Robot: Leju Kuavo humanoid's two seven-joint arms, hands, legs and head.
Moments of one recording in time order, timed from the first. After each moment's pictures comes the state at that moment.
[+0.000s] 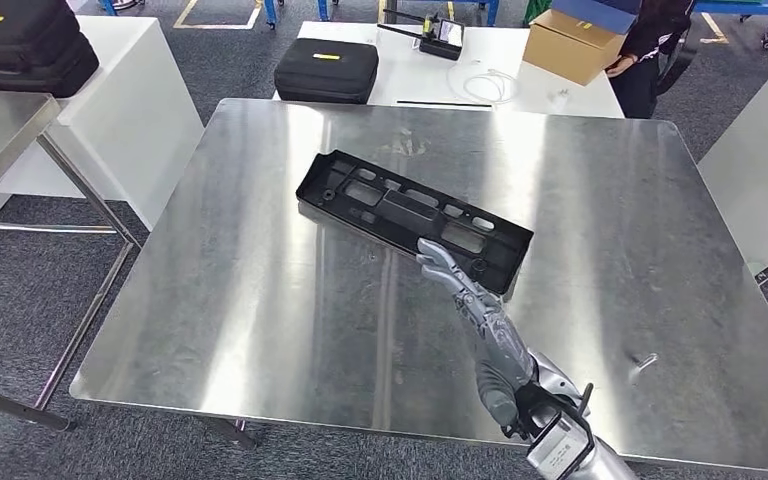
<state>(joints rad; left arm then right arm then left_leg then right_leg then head) -0.02 -0.06 -0.13 -0.16 0.20 0.21 -0.14 -0.14 -0.22 0.54 -1.81 0.21 0.05 -0.60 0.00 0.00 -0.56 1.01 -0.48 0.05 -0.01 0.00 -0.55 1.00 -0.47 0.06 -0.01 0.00</state>
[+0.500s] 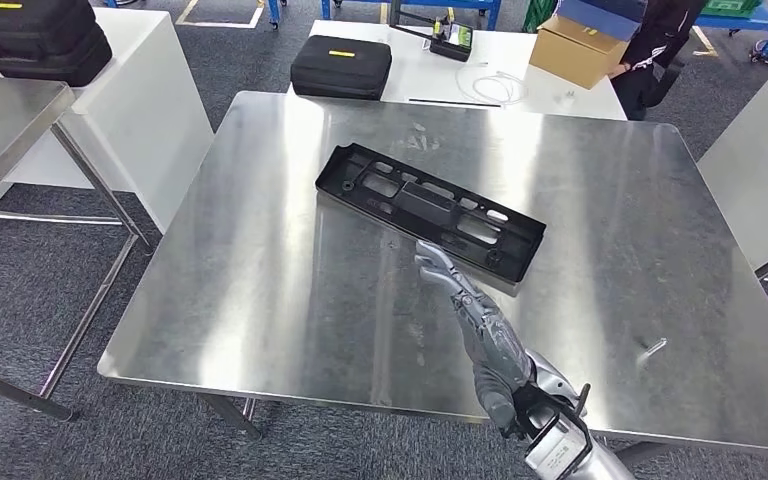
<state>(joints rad) -0.02 -0.07 -0.13 -0.16 0.21 0.21 -0.14 -0.15 -0.22 0.54 -1.80 0.22 0.05 -0.61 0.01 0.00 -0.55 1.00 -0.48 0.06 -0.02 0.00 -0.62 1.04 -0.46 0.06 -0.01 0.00</state>
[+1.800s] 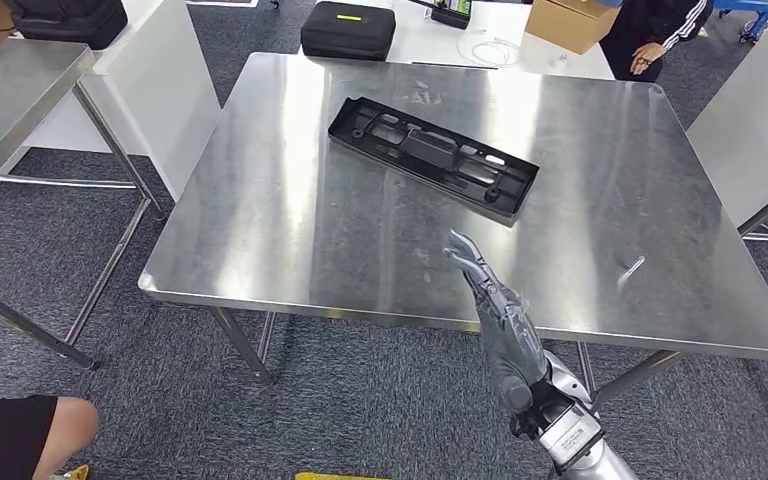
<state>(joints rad) -0.02 -0.07 -0.13 -0.16 0.21 0.22 -0.13 -0.11 -0.21 0.47 -1.78 0.19 0.03 -0.61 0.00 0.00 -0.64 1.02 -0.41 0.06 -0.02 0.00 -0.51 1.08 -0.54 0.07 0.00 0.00</state>
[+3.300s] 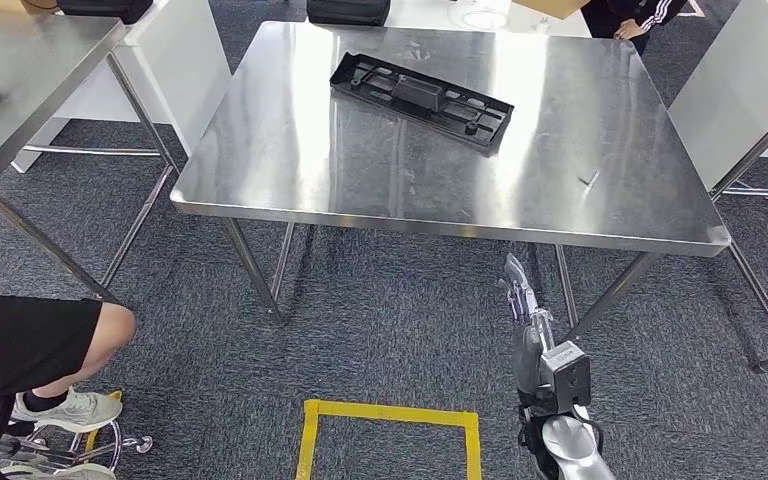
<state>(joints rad) -0.03 -0.06 -0.12 -0.16 0.22 0.29 -0.07 -0.07 -0.11 0.28 -1.29 -0.02 -0.09 -0.58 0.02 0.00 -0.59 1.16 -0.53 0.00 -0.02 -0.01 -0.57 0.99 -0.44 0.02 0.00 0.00</state>
